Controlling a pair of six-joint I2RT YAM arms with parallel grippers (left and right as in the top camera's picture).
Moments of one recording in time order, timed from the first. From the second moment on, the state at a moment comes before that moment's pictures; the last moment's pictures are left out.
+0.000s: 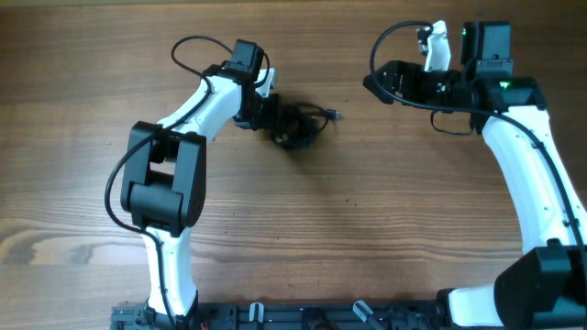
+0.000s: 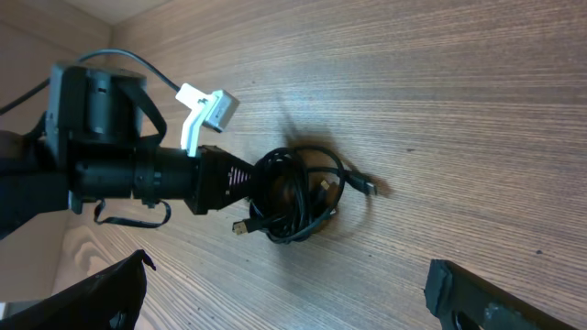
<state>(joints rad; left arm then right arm) -0.29 2.18 1.56 -0.70 0.30 -0.22 0.04 1.60 1.37 -0.70 -0.63 0.21</state>
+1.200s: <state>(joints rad) -0.23 1.83 1.67 -0.88 0.19 -0.77 0.35 1.60 1.37 -0.54 -0.60 0.45</state>
